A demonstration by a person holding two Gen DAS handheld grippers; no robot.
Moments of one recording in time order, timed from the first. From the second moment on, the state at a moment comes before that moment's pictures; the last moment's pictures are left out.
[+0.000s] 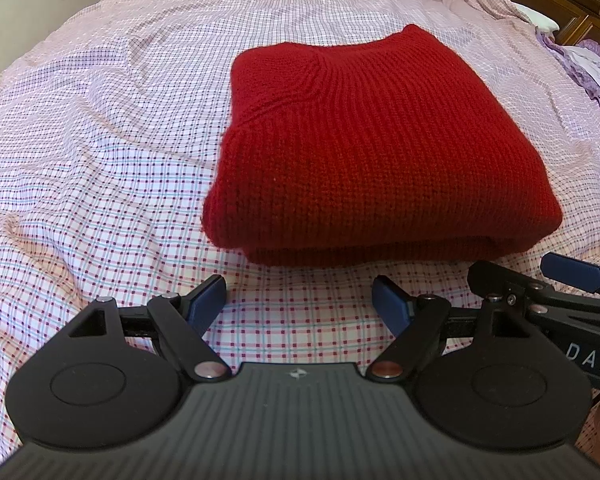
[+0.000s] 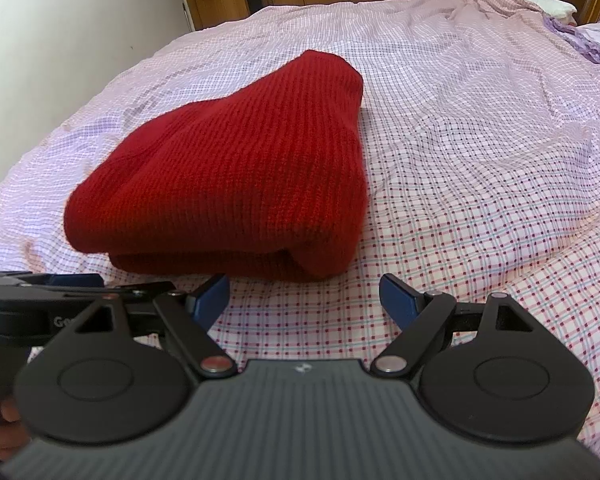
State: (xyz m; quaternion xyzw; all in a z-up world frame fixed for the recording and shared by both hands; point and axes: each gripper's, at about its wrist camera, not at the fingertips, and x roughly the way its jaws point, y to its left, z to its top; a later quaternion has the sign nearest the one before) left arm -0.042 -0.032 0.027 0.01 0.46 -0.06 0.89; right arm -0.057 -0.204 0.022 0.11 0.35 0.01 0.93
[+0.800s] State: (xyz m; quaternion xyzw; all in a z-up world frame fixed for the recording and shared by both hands) left arm -0.042 -0.033 0.027 0.01 0.46 -0.06 0.89; right arm -0.059 -0.202 0.021 0.11 0.35 0.01 0.93
